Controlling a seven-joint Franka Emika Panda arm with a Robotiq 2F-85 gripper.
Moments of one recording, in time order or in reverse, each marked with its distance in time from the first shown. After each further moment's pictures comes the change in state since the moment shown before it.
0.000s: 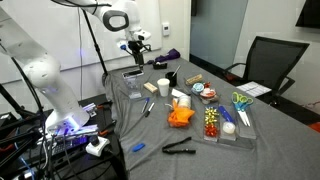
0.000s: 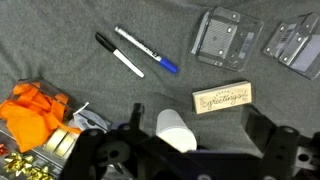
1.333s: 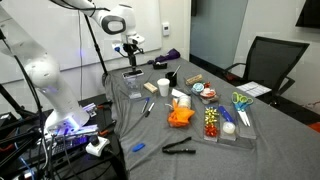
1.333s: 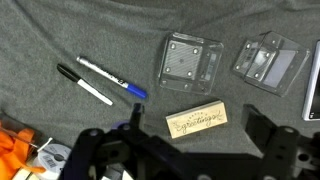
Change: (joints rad) arm 0.054 0.015 0.087 -0.040 0.087 0.000 0.146
